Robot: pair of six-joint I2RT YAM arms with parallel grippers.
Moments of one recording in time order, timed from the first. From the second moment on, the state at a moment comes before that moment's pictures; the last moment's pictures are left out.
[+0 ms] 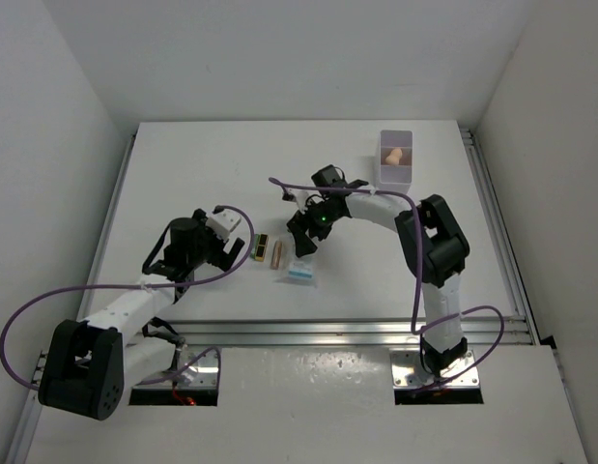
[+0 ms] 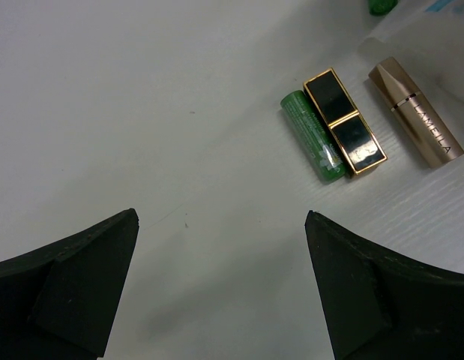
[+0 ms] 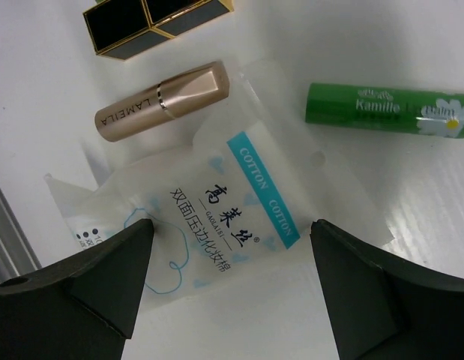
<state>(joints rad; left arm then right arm) -0.21 1.08 0.42 0.15 0.19 0.40 0.54 2.07 1.39 -0.46 -0.56 -0.35</state>
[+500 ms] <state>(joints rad) -0.21 1.08 0.42 0.14 0.19 0.41 0.57 2.09 1.50 -0.51 -0.56 -0.49</state>
